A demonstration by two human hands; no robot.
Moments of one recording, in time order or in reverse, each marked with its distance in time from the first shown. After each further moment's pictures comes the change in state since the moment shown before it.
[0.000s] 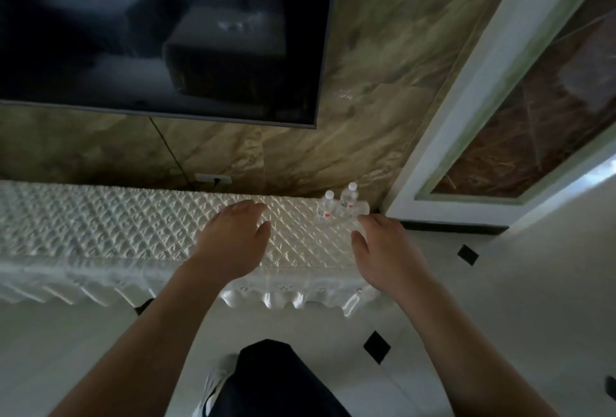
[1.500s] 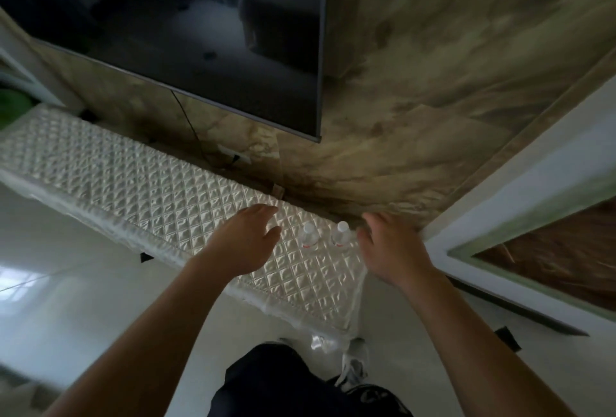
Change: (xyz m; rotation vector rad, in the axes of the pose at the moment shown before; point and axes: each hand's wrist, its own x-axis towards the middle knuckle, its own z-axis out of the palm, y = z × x) left_hand 0.249 0.151 0.097 -0.090 -0.076 -0.349; right_hand 0.312 0.231 -0.005 0.062 -0.297 -0.320
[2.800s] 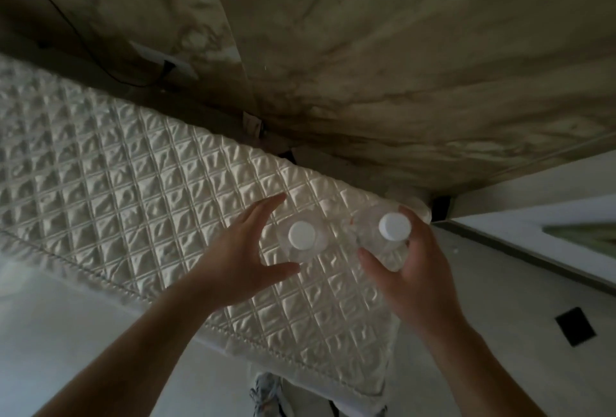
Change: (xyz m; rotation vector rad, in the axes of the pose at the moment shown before) left_hand 0.219 -0.156 0.317 -0.301 -0.123 0.065; right_hand 0.180 0.143 0.335 0.486 0.139 0.258
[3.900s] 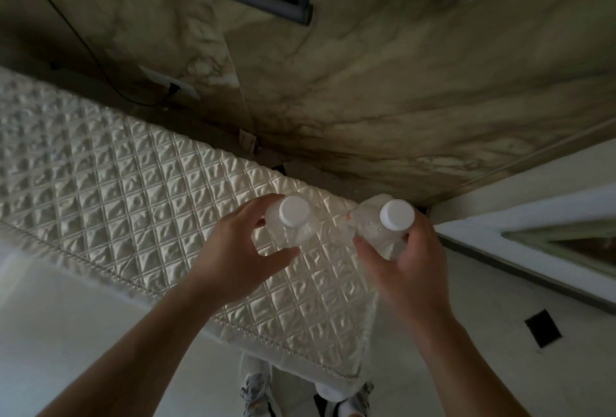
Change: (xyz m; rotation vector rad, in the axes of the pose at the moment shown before) left_hand -0.034 0.072 -0.037 -0.201 0.250 0.129; right_hand -0.029 -0.048 -0.062 0.133 0.167 -0.057
